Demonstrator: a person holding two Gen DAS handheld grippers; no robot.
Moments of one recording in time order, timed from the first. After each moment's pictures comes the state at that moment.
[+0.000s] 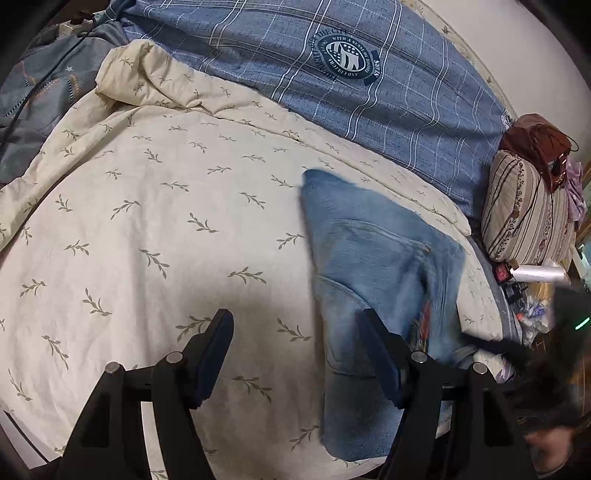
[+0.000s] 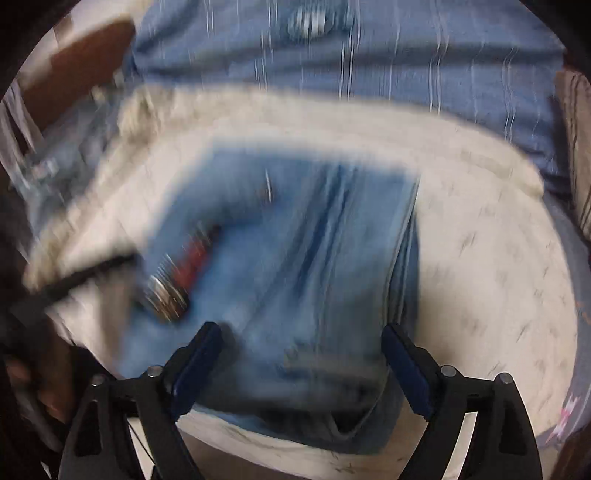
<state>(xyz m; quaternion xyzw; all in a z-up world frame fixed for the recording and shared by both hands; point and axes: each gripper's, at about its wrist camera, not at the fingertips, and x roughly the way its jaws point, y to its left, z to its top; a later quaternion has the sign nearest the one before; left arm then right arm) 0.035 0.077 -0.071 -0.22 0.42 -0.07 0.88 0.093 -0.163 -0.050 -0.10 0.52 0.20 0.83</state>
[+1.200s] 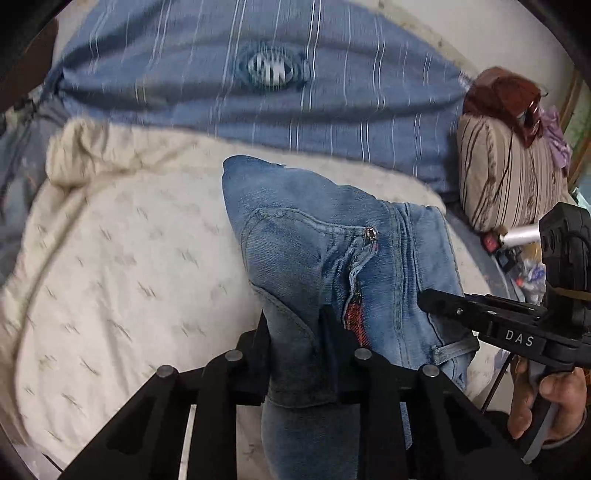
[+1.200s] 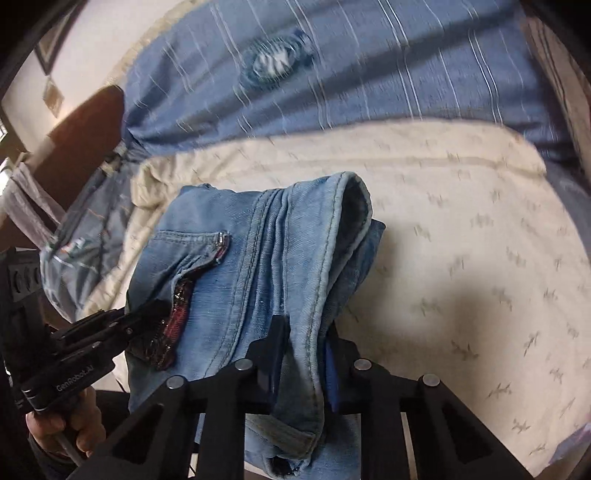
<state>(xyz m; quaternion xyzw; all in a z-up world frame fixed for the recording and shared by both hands) 0.055 0.022 0.003 -0.12 0.41 -0.11 0.90 0.139 -0.209 0.006 0.04 0.48 0.24 0.84</state>
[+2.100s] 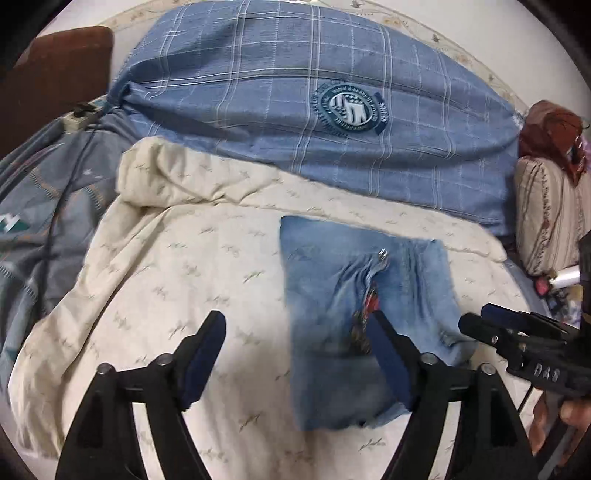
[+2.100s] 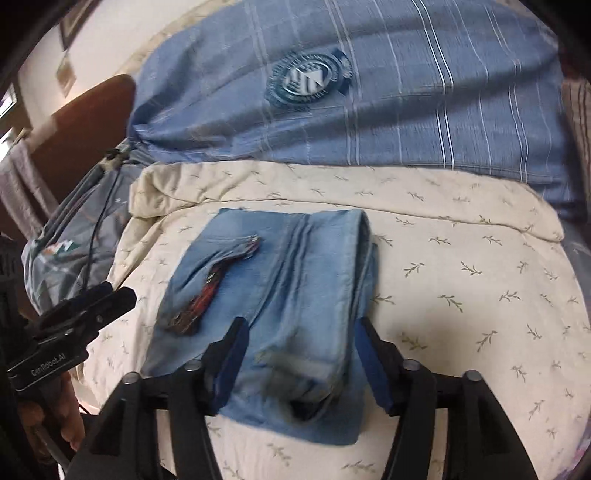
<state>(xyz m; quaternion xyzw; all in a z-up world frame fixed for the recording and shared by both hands) 0.063 0.076 -0.016 -0.11 0.37 0.01 0.92 0.157 -0.159 0.004 -0.02 0.43 0.24 0.87</state>
